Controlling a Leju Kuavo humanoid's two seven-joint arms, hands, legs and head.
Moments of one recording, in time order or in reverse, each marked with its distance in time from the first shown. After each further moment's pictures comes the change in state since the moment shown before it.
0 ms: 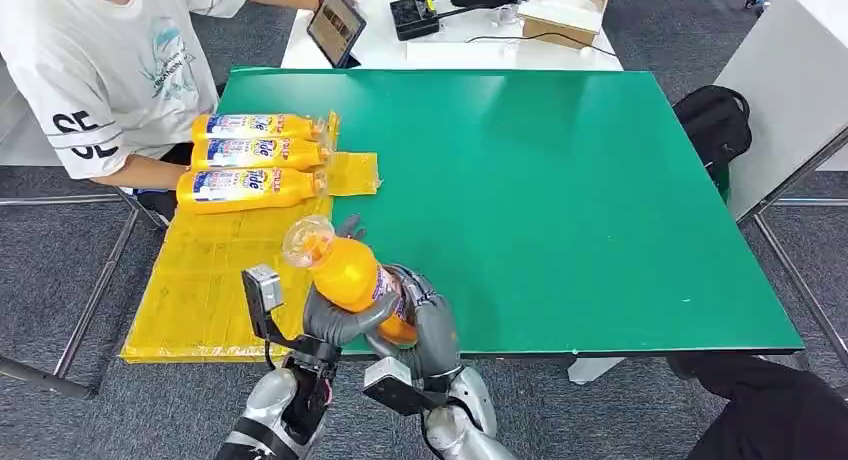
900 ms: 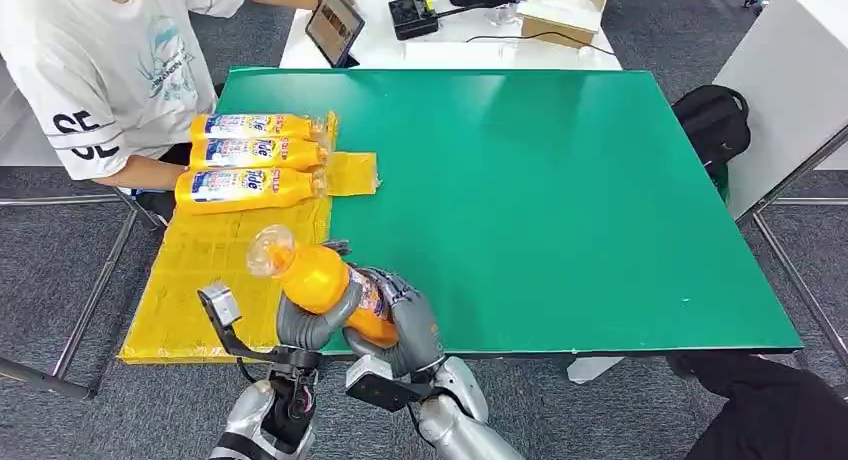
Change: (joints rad) left arm 0.059 -0.001 0.077 -0.067 0.101 -0.038 -0.062; right arm -0.074 0.005 0.069 0.115 0.015 0.045 0.026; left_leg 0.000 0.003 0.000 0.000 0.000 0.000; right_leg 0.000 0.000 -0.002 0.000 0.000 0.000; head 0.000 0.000
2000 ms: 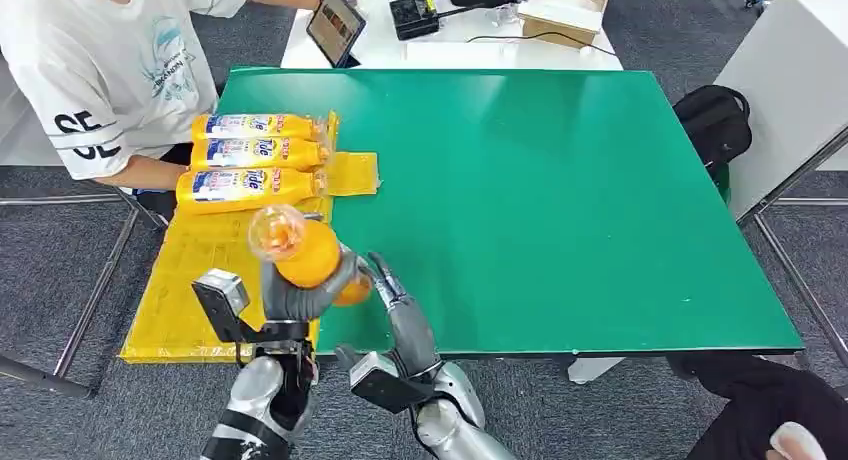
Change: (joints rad) left arm -0.091 -0.002 0.020 -0.025 -0.350 0.403 -0.134; right arm 0.054 -0.004 -0.008 -0.137 -0.113 0.067 0.020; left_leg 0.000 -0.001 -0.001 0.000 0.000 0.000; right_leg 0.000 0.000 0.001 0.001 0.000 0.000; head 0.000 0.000
